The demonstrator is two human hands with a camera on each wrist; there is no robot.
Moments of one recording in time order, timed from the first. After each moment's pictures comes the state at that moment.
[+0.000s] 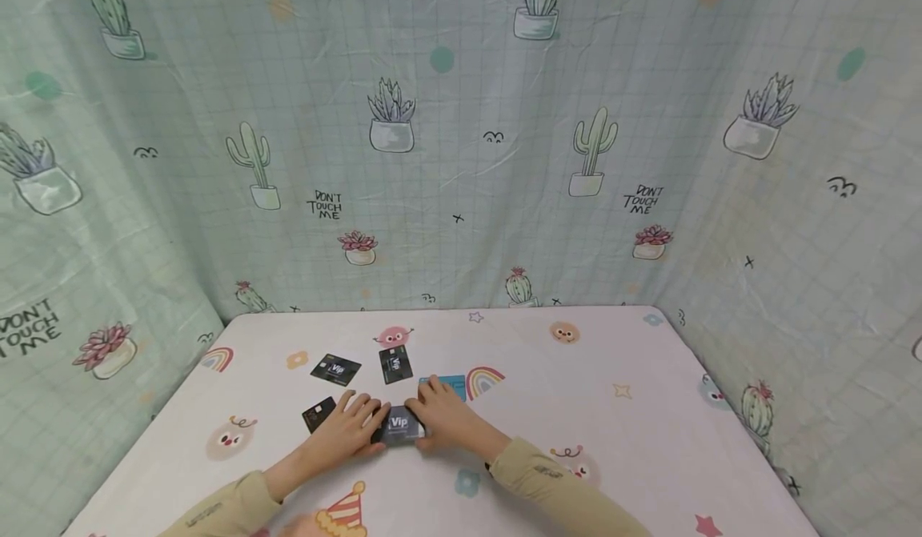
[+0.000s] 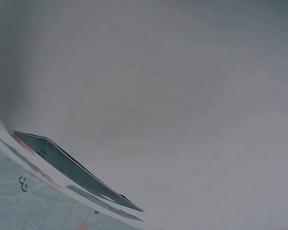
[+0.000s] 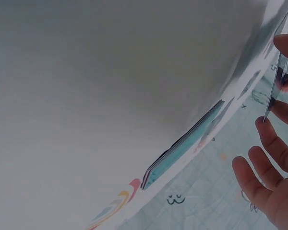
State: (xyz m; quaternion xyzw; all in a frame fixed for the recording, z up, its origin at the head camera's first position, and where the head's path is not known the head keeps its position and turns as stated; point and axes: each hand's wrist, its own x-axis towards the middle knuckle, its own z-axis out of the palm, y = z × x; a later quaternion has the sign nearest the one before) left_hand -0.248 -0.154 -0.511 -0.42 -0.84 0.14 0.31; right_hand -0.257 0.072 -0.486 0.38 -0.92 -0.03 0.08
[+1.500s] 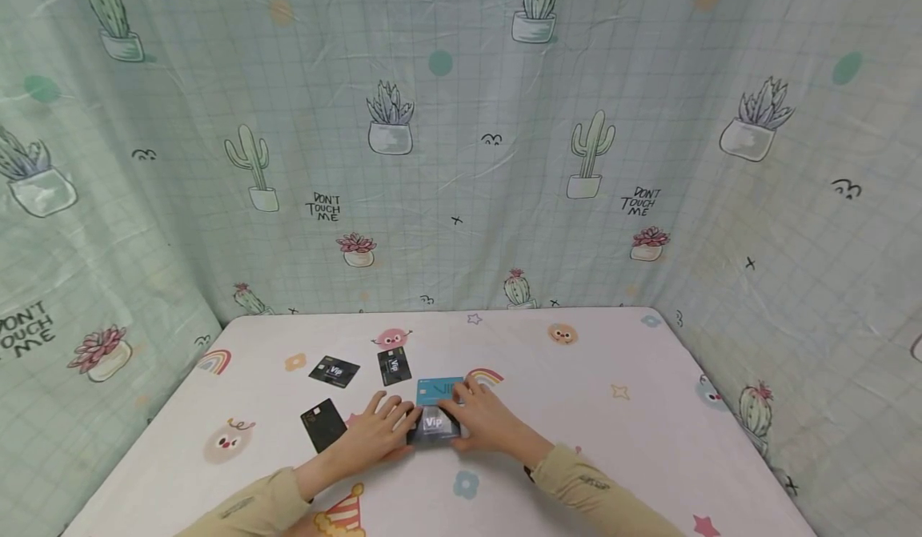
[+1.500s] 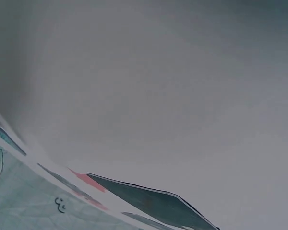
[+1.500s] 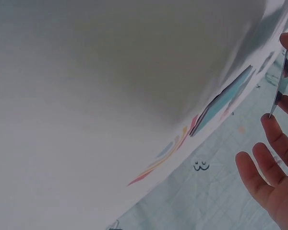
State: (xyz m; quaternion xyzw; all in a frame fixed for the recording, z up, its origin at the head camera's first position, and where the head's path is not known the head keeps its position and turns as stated) left_hand -0.244 -0.108 -0.509 -0.43 -0.83 0.16 0.30; right_hand -0.249 0.132 -0.483 0.38 -0.92 -0.02 0.10
